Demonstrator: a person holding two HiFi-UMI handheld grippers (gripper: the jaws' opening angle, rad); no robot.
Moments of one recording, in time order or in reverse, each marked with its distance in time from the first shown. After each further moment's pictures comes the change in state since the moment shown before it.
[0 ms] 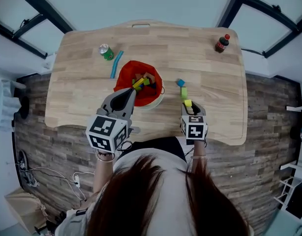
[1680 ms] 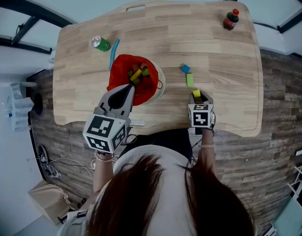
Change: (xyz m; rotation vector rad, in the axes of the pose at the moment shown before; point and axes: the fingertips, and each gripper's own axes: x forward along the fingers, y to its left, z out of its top) left arm 0.042 -0.002 -0.025 0.058 0.189 -0.005; right arm 0.057 -0.033 -0.067 0.041 0.174 -0.015
